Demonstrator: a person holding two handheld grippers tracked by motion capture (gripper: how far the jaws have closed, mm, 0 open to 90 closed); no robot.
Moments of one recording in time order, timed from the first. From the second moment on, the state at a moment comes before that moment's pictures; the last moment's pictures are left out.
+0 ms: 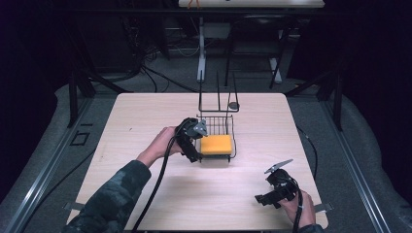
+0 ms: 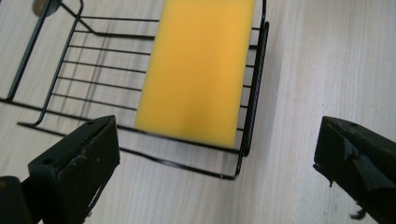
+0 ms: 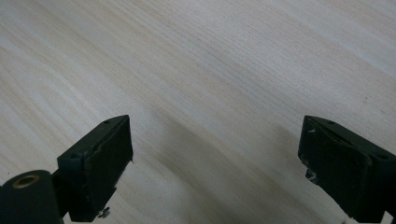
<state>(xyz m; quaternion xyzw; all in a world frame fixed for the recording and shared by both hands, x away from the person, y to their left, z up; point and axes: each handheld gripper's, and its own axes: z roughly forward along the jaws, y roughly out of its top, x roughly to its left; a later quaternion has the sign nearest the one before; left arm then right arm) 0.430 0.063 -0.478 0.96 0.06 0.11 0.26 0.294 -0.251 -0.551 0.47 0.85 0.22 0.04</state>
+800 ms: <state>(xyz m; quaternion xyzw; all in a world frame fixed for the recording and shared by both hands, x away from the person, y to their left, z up) 0.376 0.140 -0.475 0.93 0.13 0.14 0.31 0.295 -0.251 -0.553 0.46 0.86 0.21 0.04</state>
